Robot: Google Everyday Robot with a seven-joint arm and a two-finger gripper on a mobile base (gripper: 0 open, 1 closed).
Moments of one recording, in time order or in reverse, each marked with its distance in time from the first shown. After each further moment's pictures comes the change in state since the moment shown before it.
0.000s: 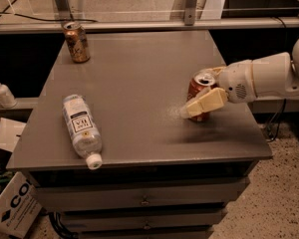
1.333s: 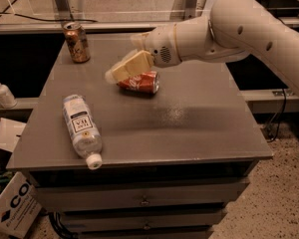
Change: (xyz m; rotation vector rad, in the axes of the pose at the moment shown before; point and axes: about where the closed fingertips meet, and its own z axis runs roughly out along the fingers) arm -0.153 0.046 0.120 -0.182 -0.171 -0.126
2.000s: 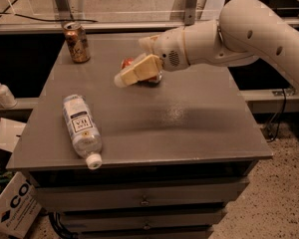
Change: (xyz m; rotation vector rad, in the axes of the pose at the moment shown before) arm 0.014 -0.003 -0.013 0.020 0.015 0.003
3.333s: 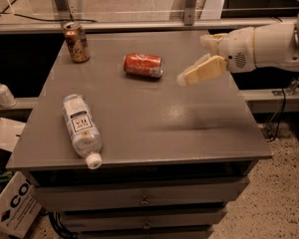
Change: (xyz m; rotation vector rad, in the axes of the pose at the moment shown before) arm 0.052 -0.047 -0.133 0.209 0.059 -0.003
